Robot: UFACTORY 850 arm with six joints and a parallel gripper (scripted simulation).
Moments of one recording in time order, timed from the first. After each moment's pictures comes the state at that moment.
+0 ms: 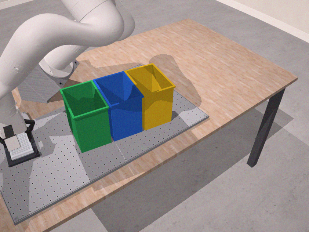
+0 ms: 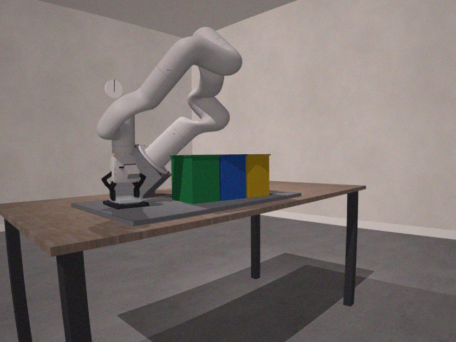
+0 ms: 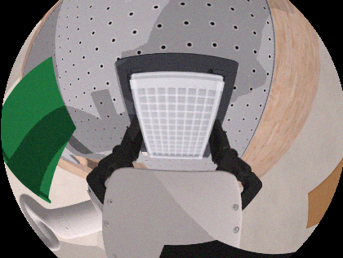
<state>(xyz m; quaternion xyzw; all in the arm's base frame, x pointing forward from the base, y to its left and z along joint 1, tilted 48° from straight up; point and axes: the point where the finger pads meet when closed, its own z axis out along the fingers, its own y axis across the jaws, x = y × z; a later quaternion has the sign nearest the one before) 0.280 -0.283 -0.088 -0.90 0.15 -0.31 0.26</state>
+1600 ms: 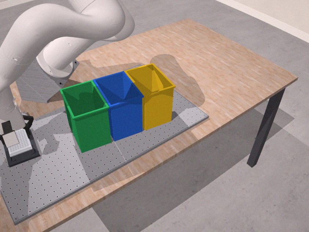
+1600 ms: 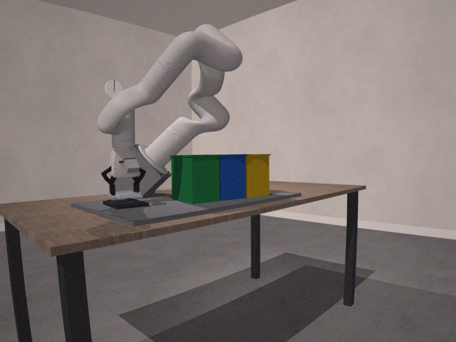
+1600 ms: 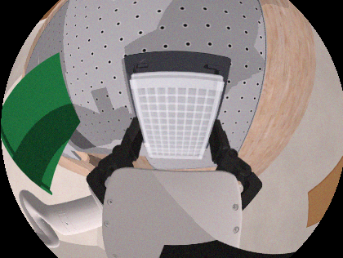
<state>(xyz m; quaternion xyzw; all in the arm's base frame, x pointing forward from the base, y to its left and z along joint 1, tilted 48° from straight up) 0.268 -0.291 -0.075 -0.90 0.15 -0.31 0.26</state>
